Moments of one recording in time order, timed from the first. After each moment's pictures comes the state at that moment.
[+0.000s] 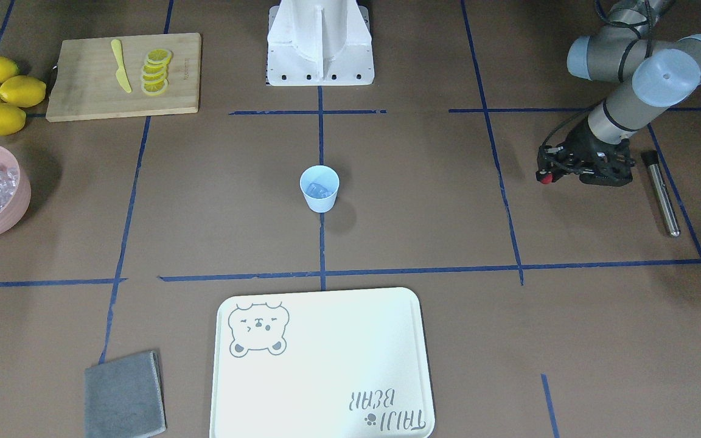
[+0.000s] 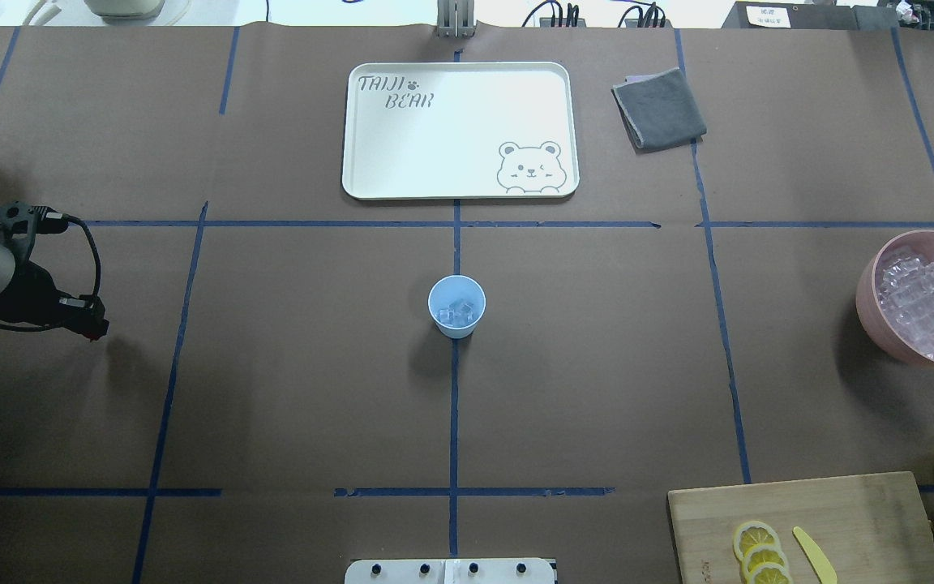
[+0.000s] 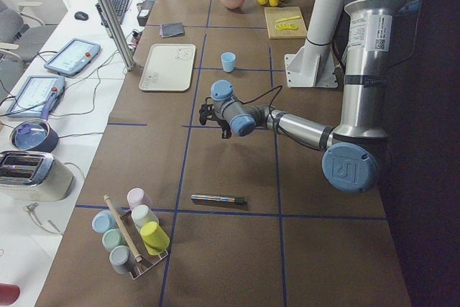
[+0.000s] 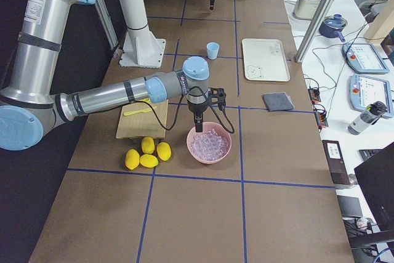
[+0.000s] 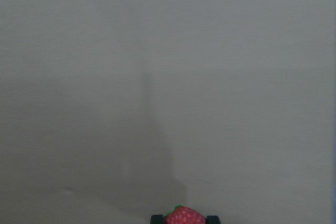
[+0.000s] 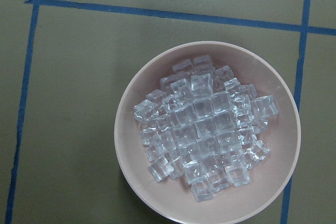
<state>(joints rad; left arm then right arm) -0.84 -1.63 -1.77 -2.09 -2.27 -1.00 1.26 -1.84 2.11 -1.49 2.29 0.36</state>
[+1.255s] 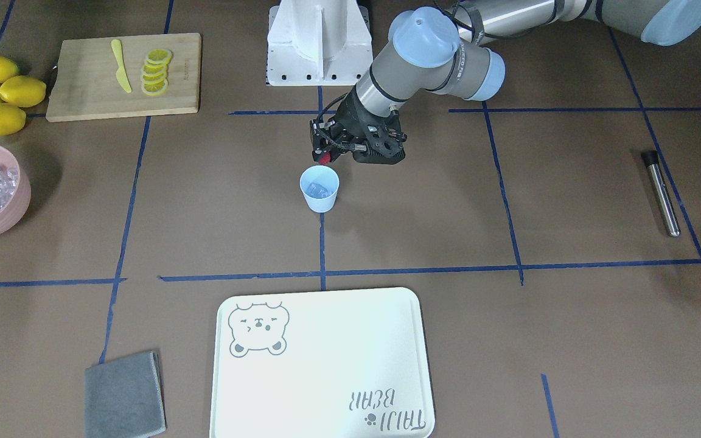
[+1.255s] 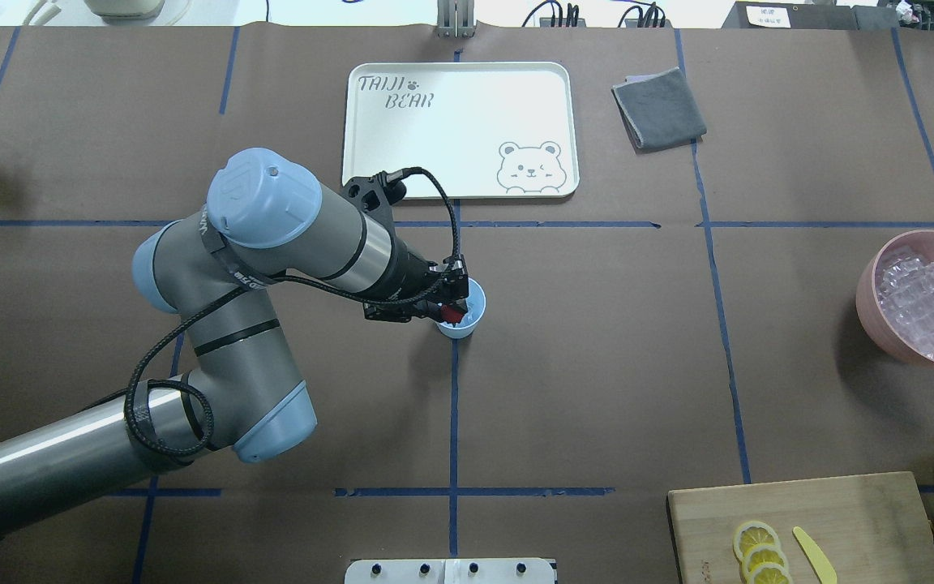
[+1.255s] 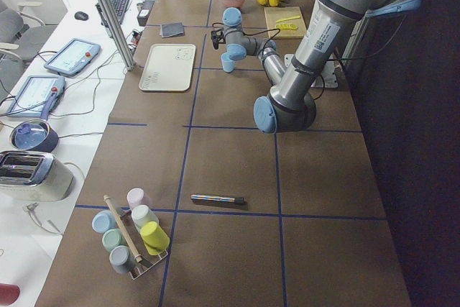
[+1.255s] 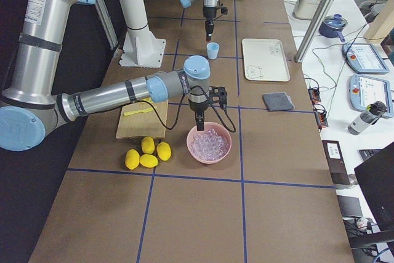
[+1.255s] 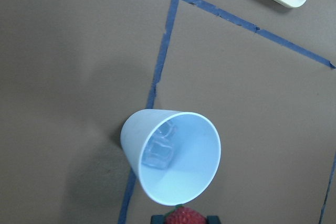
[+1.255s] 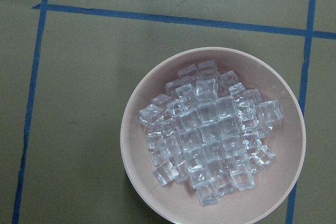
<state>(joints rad) -0.55 -2.25 -1.62 -2.09 -2.06 -1.62 1.27 -1.83 2.11 -1.49 2.30 0.36</state>
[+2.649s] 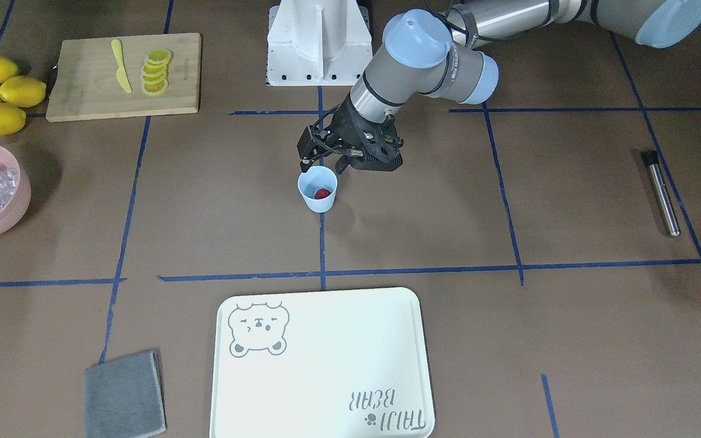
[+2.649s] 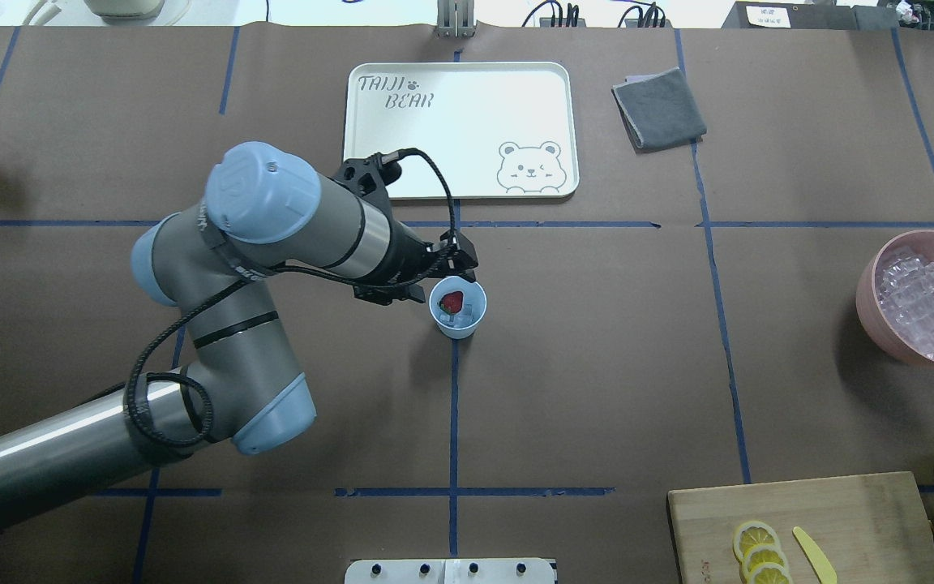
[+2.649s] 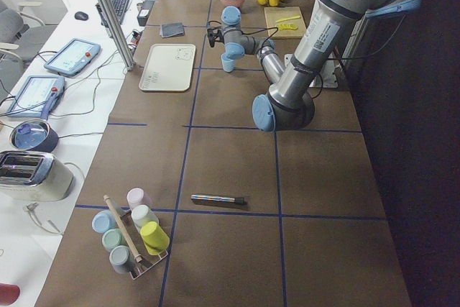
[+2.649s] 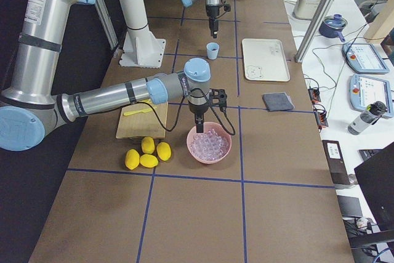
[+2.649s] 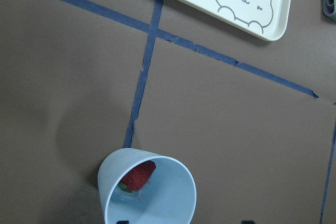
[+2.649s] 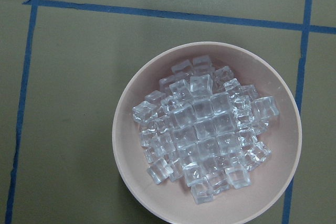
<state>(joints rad) -0.59 -2.18 -1.67 -2.09 -2.02 -1.59 1.27 -1.84 2.09 -1.49 2.30 0.35</state>
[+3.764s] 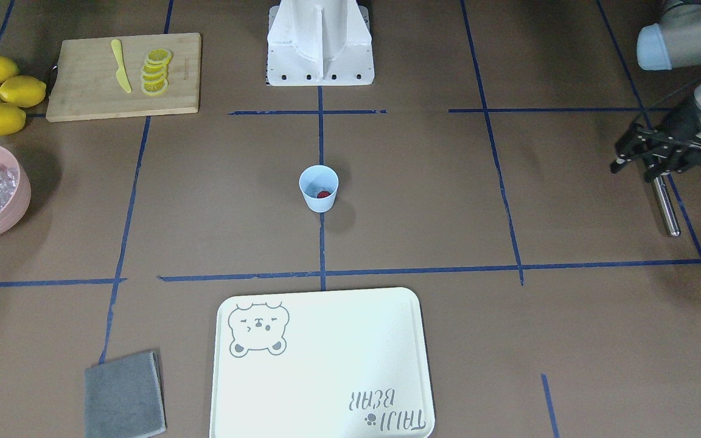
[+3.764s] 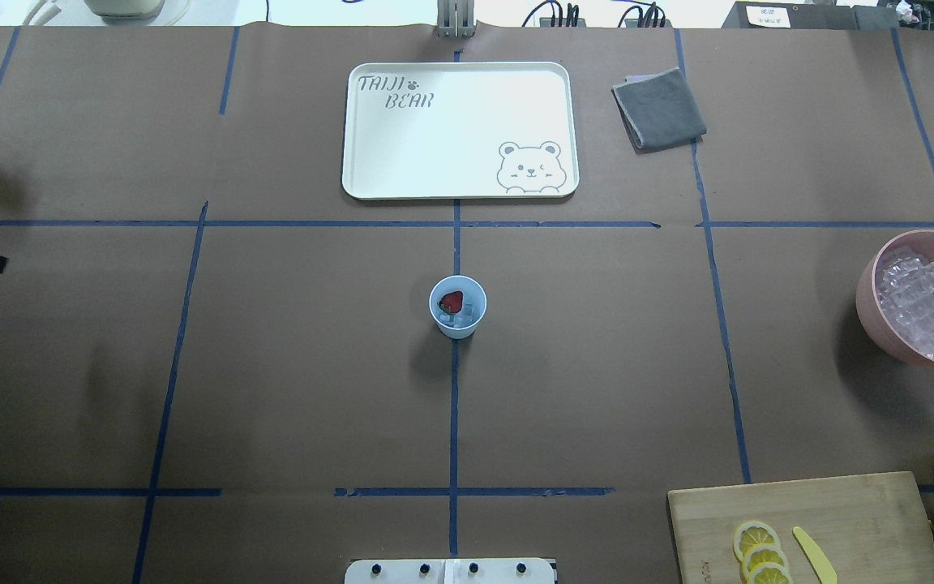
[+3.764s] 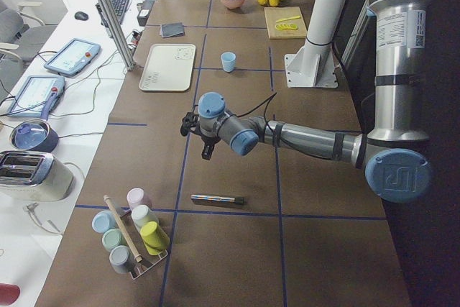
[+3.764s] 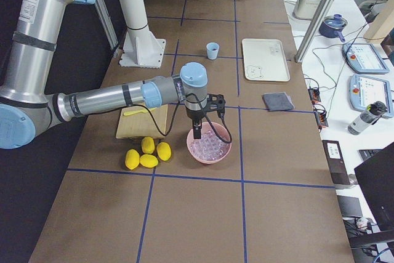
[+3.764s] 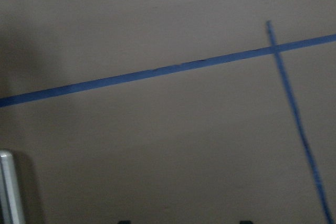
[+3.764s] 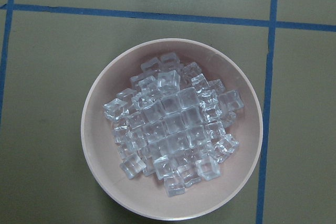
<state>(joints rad) -1.20 -1.49 -1.69 -2.08 -2.34 -0.42 1.34 -1.87 2.08 -1.49 2.30 0.31</state>
